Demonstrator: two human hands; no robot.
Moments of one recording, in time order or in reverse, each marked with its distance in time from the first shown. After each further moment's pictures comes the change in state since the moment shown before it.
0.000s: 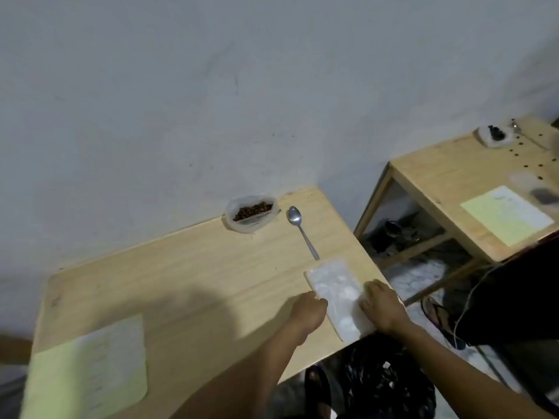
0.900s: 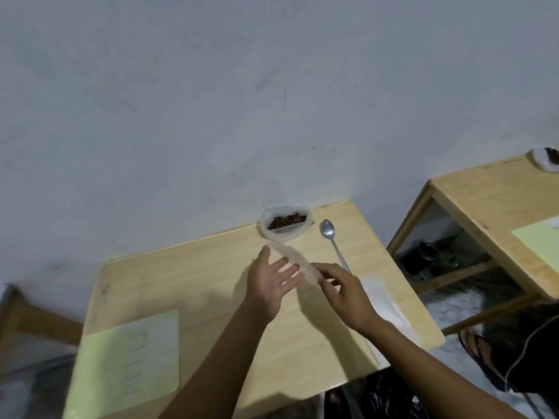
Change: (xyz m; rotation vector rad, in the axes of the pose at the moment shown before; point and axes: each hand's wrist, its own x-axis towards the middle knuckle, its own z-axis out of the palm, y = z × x) left_hand -0.077 0.047 -0.130 -1.124 0.243 0.219; right_hand -0.005 -0.167 -0.041 0.778 0.186 -0.577
